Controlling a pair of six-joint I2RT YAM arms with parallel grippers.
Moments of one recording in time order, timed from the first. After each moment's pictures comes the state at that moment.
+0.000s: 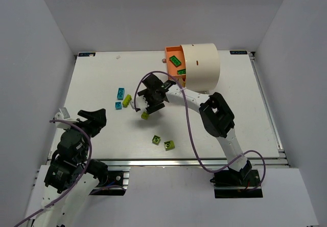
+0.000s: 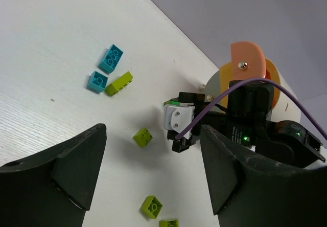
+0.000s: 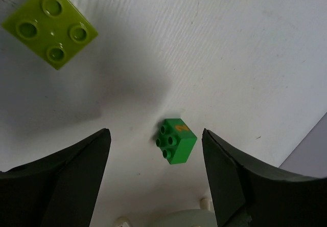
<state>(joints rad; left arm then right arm) -0.41 0.23 0.71 -0.66 -0.46 -0.83 0.87 2.21 1.80 -0.61 -0.11 -1.32</state>
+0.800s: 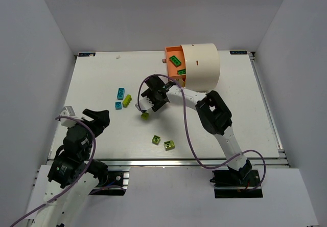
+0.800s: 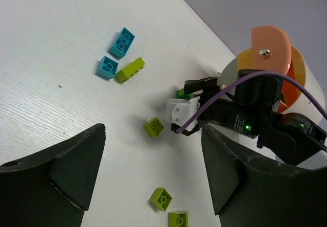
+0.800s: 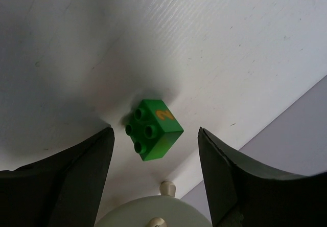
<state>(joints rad) -0.41 0.26 0.68 -0.69 -0.46 -0.85 0.82 2.28 1.78 -0.51 0.04 -1.58</state>
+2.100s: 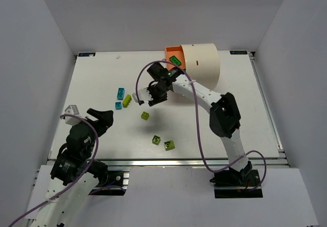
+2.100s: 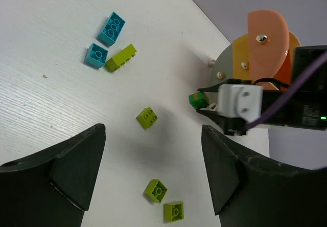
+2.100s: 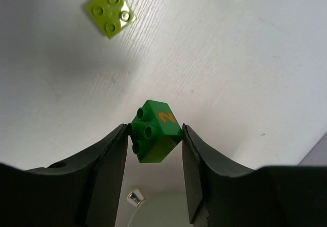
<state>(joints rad) -0.41 0.28 0.65 -0.65 -0.39 -0.87 0.82 2.18 1.97 -0.92 -0.28 -1.36</state>
